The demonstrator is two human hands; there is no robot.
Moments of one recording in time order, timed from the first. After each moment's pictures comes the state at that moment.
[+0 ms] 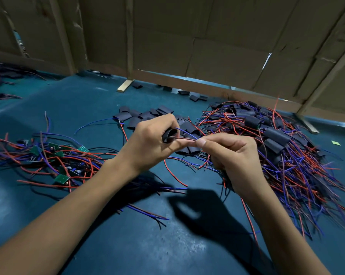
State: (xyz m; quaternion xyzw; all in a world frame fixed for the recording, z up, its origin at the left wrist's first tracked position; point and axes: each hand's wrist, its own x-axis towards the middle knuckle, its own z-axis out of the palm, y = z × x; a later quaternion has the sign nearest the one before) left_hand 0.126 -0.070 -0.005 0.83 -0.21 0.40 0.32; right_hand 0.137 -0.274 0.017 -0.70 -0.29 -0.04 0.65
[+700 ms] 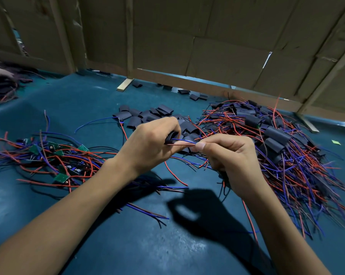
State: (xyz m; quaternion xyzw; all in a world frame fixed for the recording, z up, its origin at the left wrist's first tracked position) left_hand 0.124 -0.067 -0.008 0.86 -0.23 0.39 0.24; right_hand 0.136 -0.274 0.016 -0.70 -0.29 0.00 0.65
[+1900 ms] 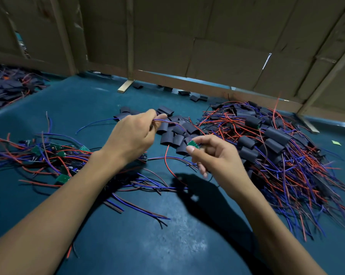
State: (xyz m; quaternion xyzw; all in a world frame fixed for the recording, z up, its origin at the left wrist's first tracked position) left_hand 0.137 -0.033 -0.008 0.92 -0.07 0.33 0.20; right_hand 0.146 -0.263 -0.010 -0.72 -0.20 0.07 0.66
